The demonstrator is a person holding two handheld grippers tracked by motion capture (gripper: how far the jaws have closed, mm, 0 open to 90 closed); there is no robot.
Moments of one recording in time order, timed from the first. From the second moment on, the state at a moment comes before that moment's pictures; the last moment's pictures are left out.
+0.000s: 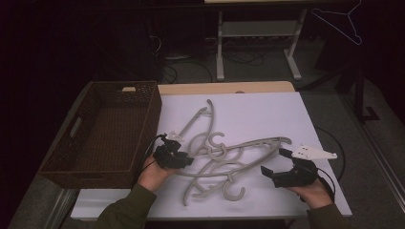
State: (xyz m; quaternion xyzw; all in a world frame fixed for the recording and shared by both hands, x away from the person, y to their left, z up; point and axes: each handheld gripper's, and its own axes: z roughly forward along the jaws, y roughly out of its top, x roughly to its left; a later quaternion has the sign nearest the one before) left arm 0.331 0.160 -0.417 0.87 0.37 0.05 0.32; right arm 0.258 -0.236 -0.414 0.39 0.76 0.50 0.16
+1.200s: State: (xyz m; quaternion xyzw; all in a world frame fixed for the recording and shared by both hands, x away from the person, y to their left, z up) left arm 0.338 0.154 -0.410 0.89 0.35 0.05 0.30; right arm 0.259 -0.238 -0.415 0.40 0.76 0.50 0.15
